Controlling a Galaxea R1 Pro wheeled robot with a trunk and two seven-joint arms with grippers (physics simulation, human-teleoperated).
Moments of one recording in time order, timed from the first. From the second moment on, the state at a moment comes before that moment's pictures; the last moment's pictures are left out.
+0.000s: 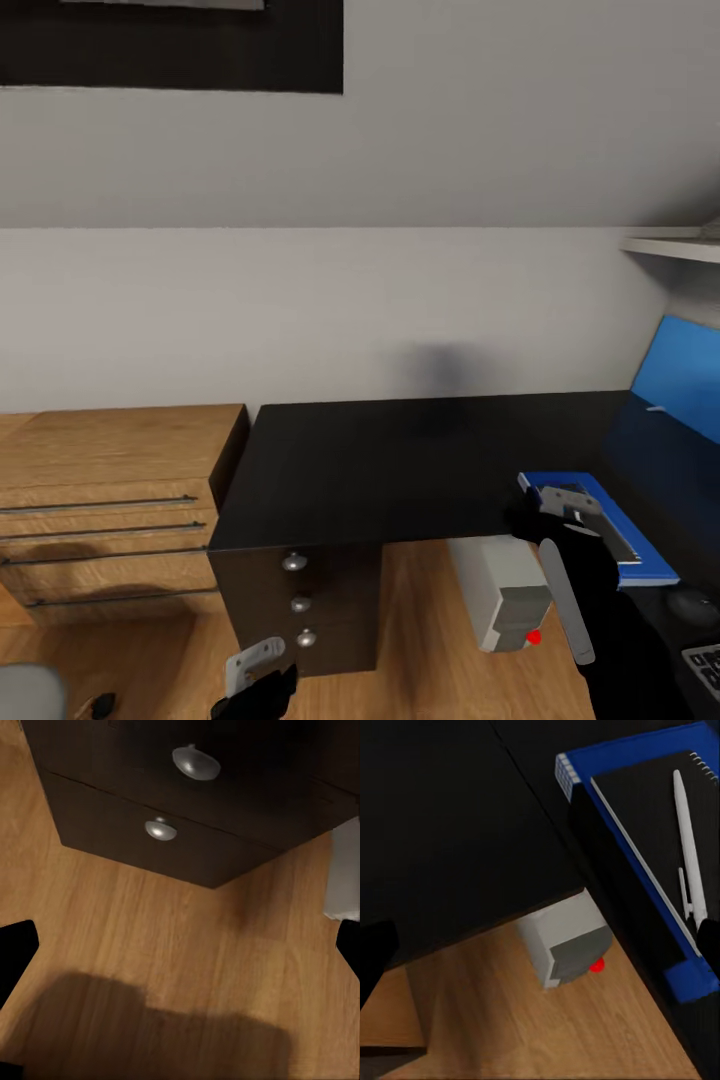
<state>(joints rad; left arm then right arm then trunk) 0.04 -0.13 -0.10 -1.27 0.40 0.40 0.29 -0.37 -0.02 -0.10 -1.50 -0.20 0.84 -0.37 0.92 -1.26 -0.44</state>
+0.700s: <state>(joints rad) 0.04 -0.13 -0.10 -1.27 0.40 0.40 0.29 -0.37 -0.02 -0.10 -1.50 -0.20 0.83 -0.37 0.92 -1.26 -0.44</state>
